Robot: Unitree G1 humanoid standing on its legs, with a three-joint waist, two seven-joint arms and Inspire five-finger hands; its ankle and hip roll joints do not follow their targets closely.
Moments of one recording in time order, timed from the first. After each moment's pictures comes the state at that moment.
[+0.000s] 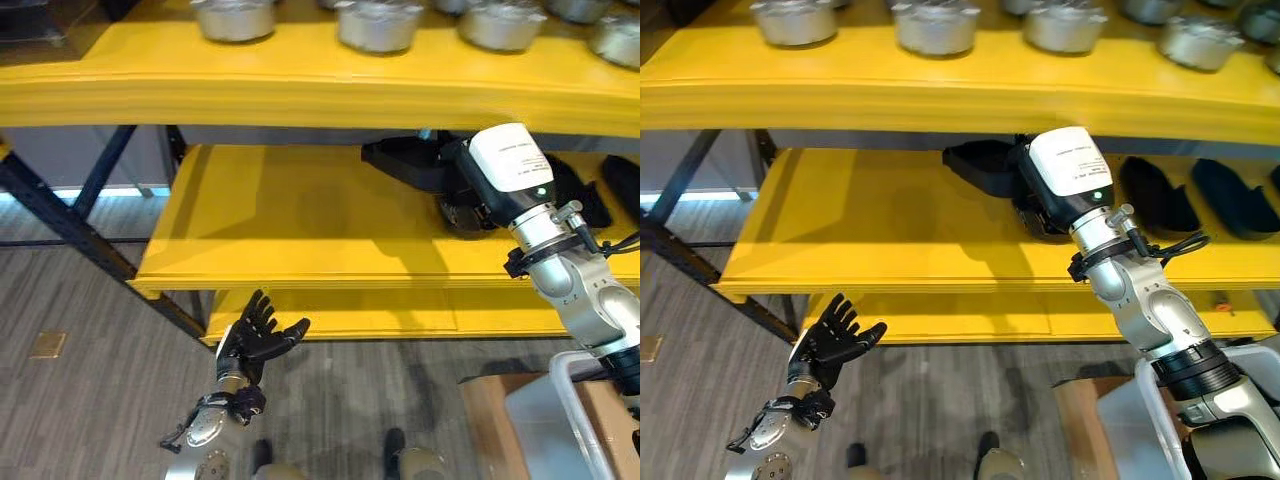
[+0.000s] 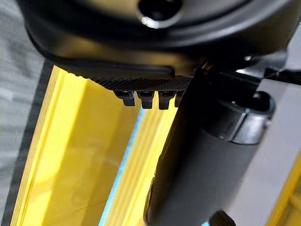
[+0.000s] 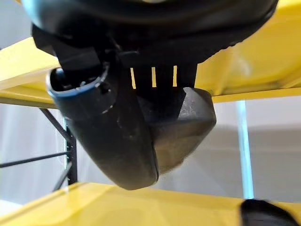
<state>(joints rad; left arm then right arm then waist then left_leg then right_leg) 0.18 0.37 -0.13 0.03 -0.70 -0.06 0.12 -0.55 -0.89 0.33 0.00 -0.56 -0.05 -0.20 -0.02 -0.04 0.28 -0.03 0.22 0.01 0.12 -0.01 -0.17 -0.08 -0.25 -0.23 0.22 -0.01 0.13</state>
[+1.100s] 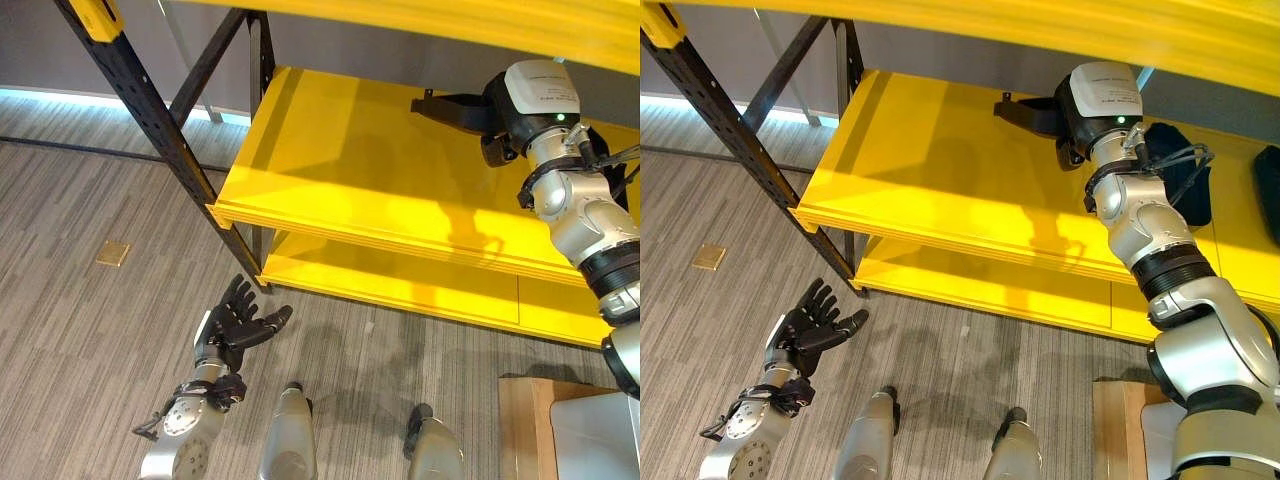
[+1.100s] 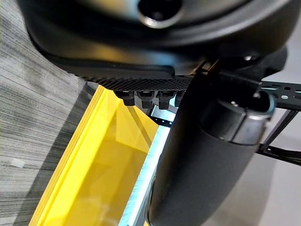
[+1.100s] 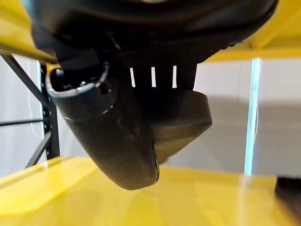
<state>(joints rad) 0.14 0.45 -0.13 0.02 -0.74 -0.09 0.12 -1.14 -0.79 0.62 0.76 -0.49 0.05 -0.23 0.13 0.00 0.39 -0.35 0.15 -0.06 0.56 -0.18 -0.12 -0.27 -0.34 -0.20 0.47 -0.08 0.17</state>
